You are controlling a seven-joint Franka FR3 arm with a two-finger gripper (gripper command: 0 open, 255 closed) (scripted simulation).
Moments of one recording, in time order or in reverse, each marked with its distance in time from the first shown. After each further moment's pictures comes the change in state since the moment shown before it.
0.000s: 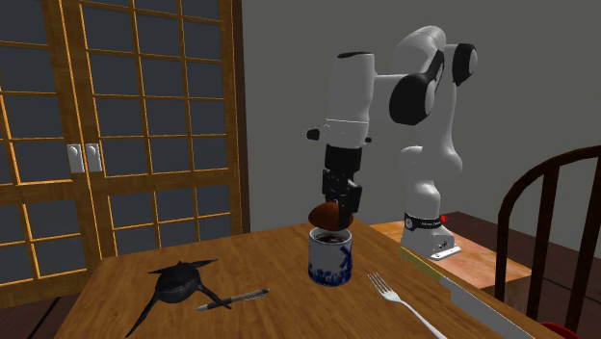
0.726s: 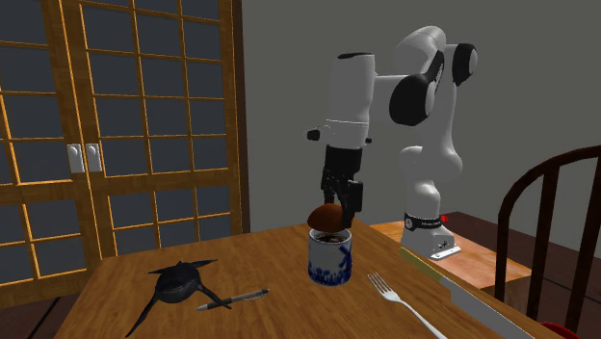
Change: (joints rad) arm 0.001 0.001 0.001 -0.003 -0.001 0.004 0.002
